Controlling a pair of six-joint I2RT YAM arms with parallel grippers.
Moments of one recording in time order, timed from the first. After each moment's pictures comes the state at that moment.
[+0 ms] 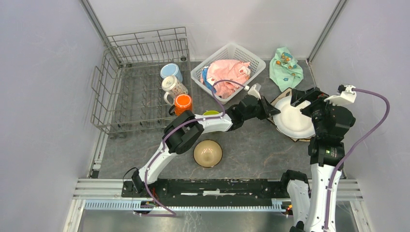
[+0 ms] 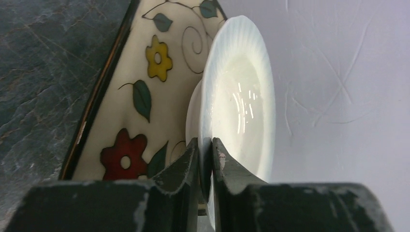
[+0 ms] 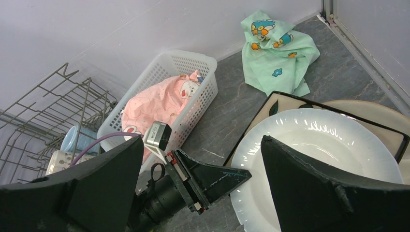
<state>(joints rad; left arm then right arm) -1.00 2.38 1.72 0.46 0.10 -1.11 -0.27 0.63 0.84 -0.28 -0.20 0.47</state>
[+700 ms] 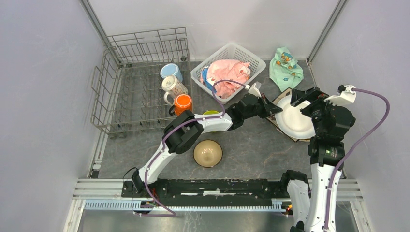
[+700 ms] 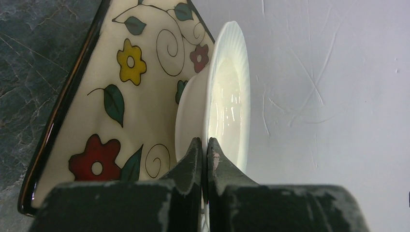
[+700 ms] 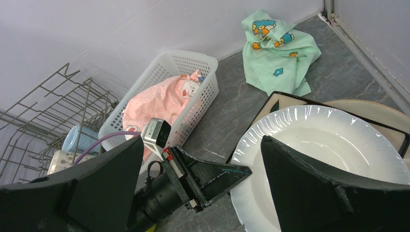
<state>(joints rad) -1.00 2.38 1.74 0.51 0.14 -1.19 -0.27 0.63 0.84 -0.28 -0.21 0.48</state>
